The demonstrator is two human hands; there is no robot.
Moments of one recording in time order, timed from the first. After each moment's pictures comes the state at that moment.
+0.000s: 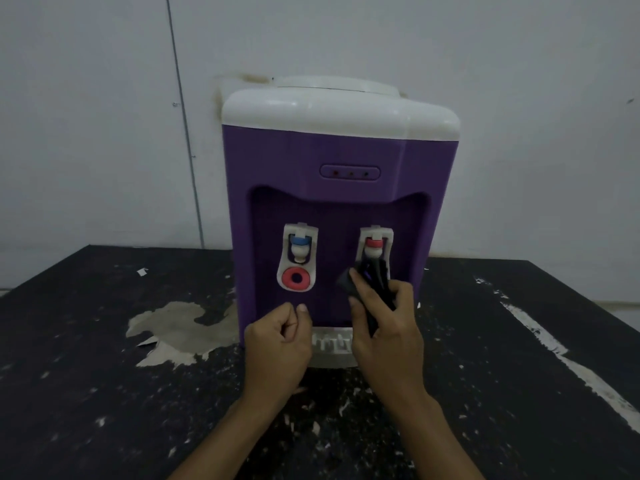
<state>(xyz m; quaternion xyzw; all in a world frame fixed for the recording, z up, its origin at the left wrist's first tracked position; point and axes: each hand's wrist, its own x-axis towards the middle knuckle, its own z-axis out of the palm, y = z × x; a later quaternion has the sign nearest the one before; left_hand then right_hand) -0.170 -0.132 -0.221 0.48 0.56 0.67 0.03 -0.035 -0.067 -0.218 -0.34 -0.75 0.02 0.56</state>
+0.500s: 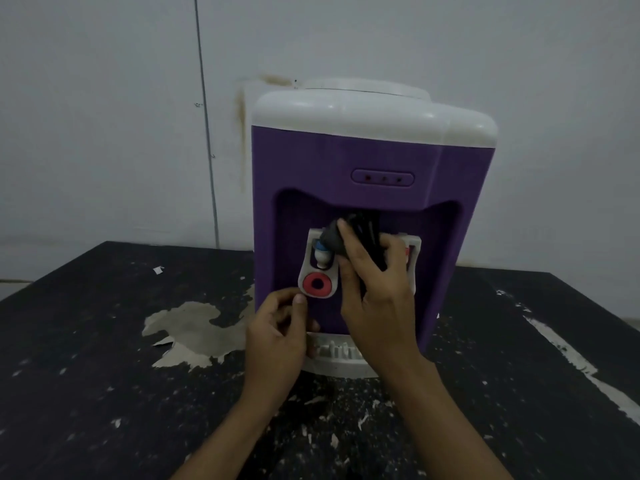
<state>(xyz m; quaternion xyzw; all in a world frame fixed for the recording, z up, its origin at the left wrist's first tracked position) -0.192 -0.135 -0.212 0.40 0.53 0.73 0.16 -0.084 -0.064 -0.162 -0.24 -0.77 -0.03 0.59</state>
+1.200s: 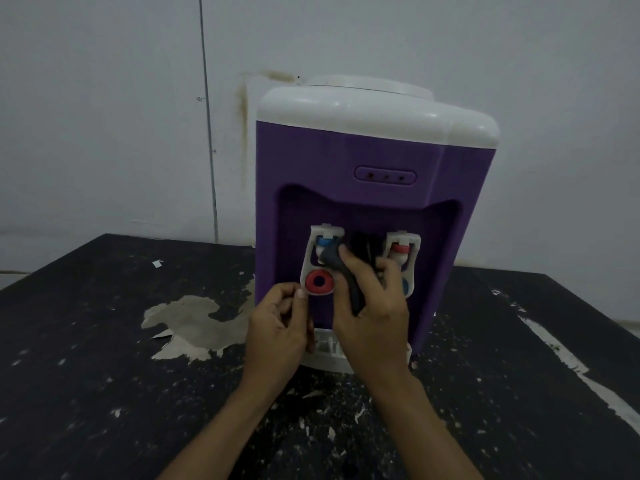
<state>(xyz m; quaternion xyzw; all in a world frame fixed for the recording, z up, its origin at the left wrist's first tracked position) -0.193 -0.134 -0.207 0.43 0.52 0.72 0.17 -0.087 -0.078 -0.184 -0.29 -0.74 0.02 0.60</state>
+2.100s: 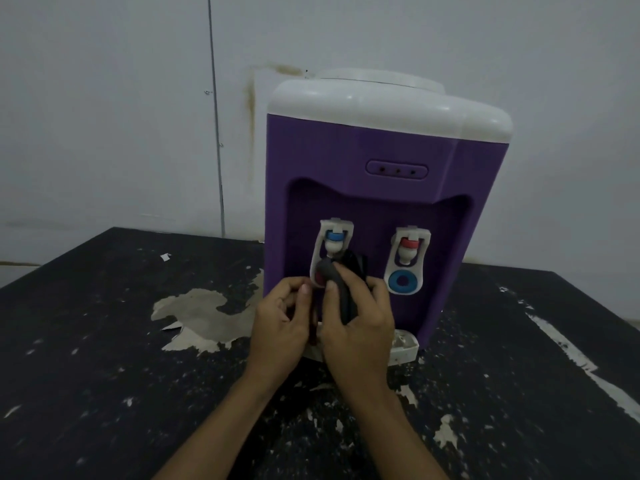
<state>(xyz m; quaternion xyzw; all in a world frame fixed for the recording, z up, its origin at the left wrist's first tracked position) -0.205 -0.137 -0.211 0.47 0.52 0.70 0.16 -0.109 -0.098 -0.208 -0.32 -0.71 0.15 0.61</state>
